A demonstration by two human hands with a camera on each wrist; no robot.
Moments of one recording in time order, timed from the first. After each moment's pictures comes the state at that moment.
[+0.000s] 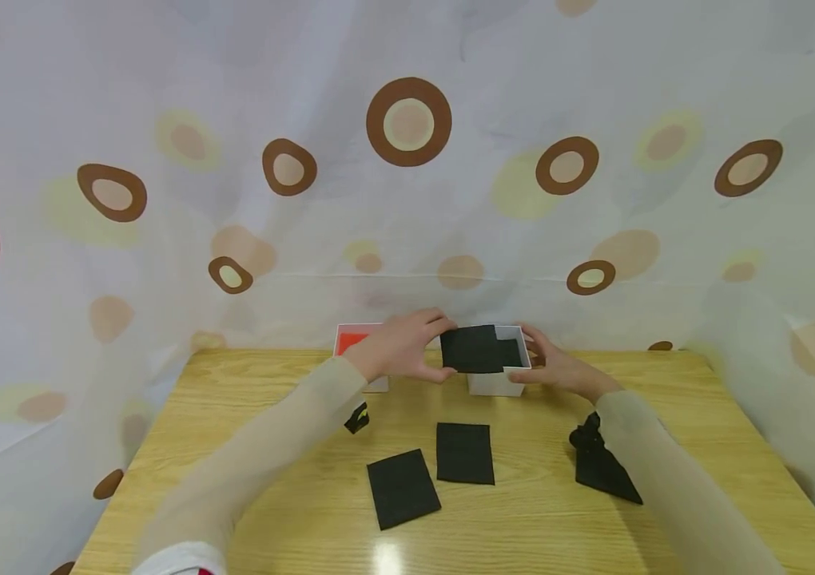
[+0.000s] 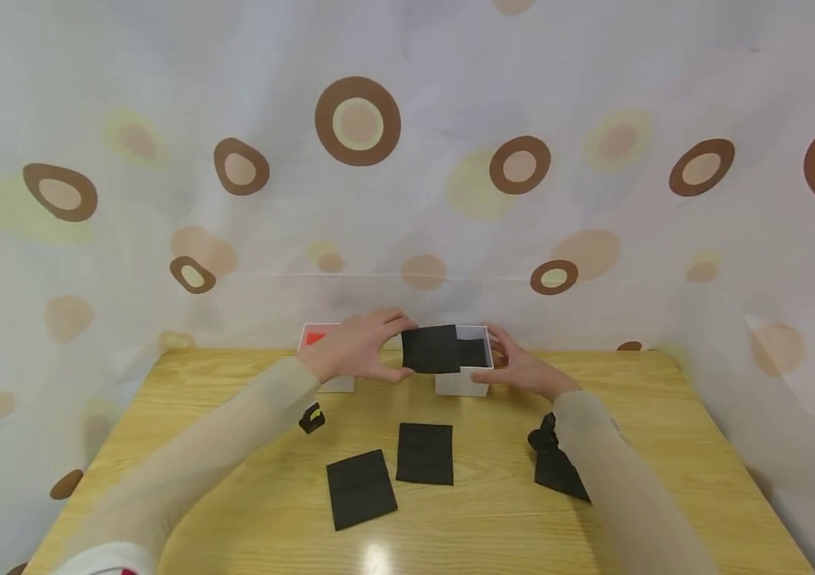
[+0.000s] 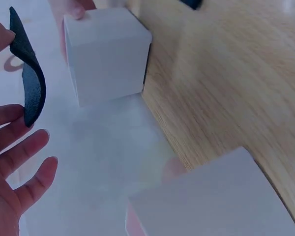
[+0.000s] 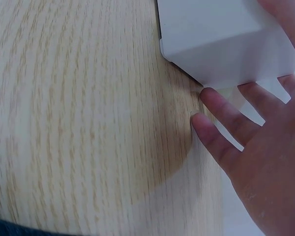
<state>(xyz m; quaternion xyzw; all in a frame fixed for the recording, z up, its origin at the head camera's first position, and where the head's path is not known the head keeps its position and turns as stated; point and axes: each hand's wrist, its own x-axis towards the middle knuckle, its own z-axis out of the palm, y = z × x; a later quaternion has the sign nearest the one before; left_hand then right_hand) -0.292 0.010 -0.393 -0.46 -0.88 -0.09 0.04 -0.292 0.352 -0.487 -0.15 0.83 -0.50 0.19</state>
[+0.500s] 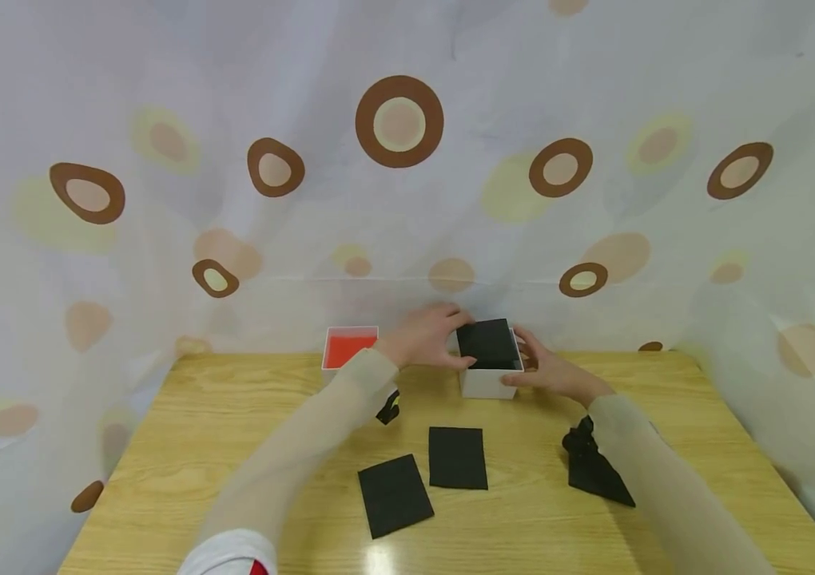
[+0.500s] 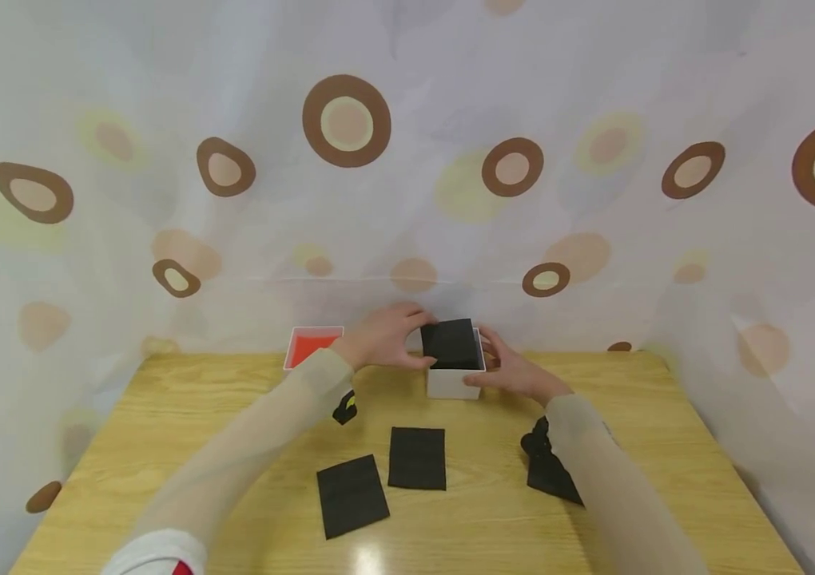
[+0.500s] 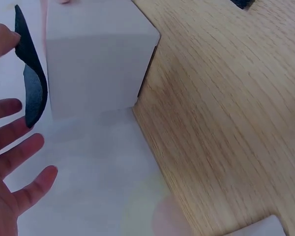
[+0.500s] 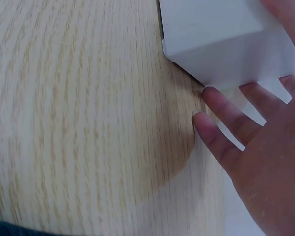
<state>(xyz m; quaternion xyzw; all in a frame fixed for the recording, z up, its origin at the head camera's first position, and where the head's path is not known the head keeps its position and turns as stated) -0.332 0.060 -0.415 -0.46 -0.88 -0.07 0.05 -0.293 0.348 -0.486 -0.14 0.85 -0.48 0.19</state>
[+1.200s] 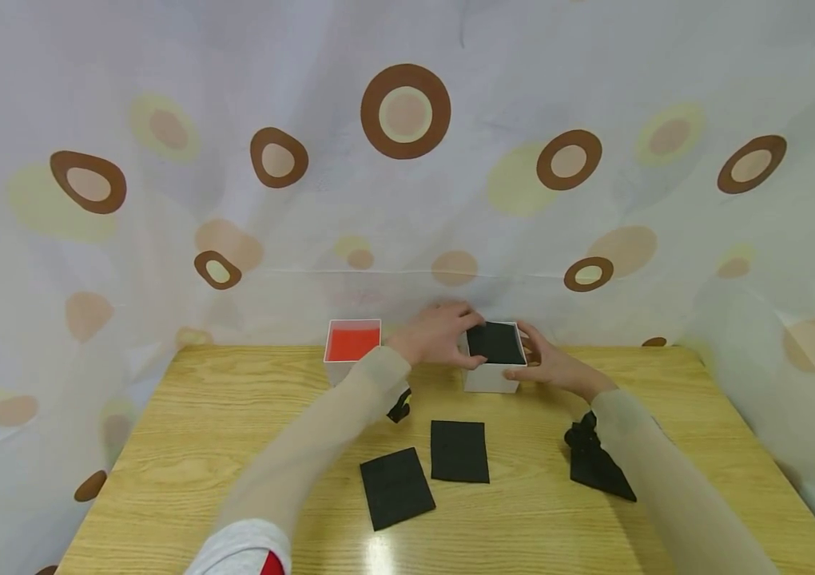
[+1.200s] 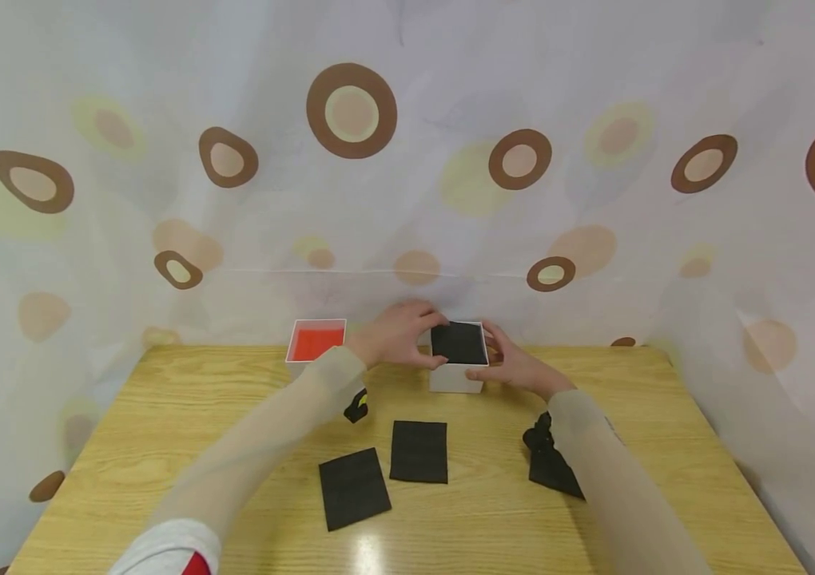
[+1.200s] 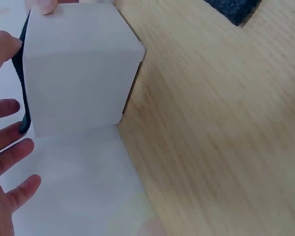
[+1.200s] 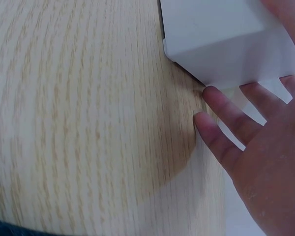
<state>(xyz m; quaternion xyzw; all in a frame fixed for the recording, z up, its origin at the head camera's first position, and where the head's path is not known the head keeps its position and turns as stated) -0.333 0.073 -0.427 -0.45 -0.89 -0.04 0.05 -0.293 0.348 -0.486 -0.13 0.85 -0.48 0.19</state>
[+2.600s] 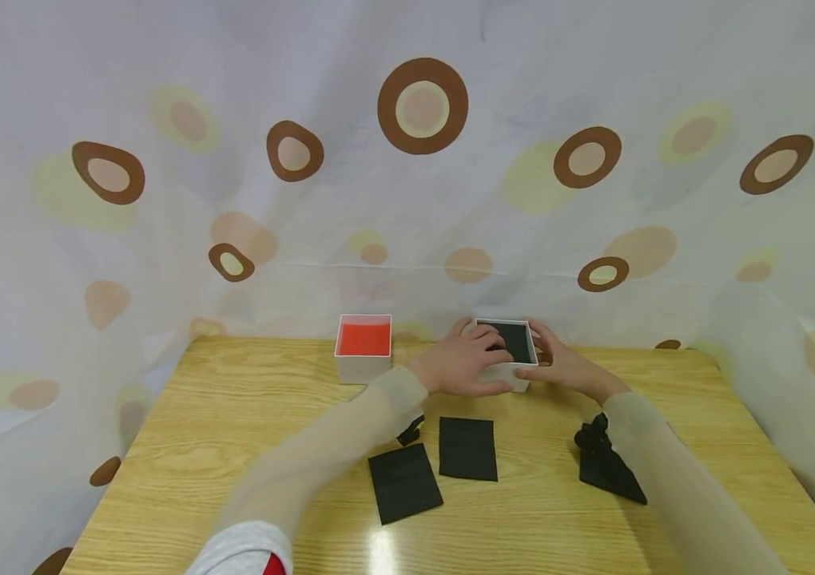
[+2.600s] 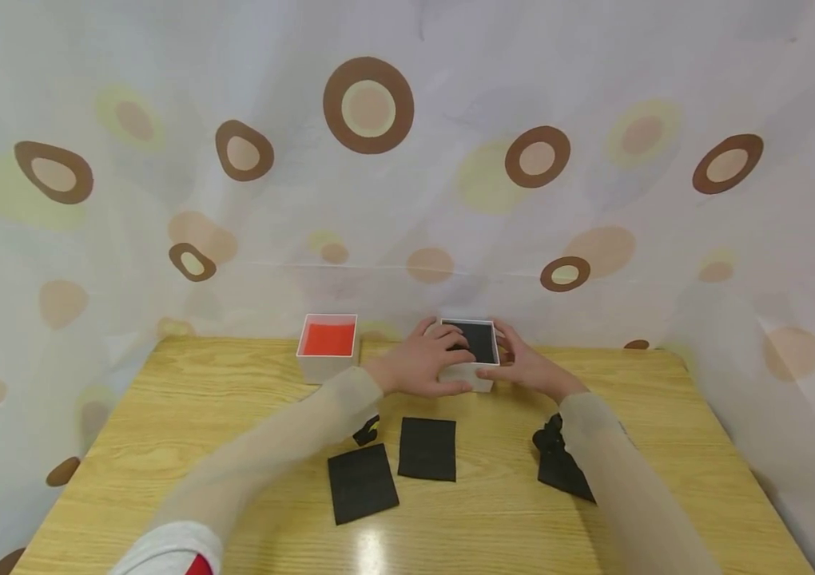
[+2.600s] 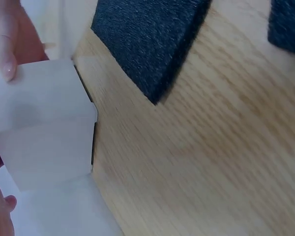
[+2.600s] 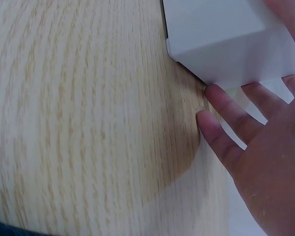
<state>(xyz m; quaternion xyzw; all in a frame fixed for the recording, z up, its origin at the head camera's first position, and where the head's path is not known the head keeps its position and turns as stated) -0.302 0.085 -0.461 -0.51 -0.86 0.01 0.08 -0.291 0.347 -0.487 -0.15 0.84 -0.48 0.18</state>
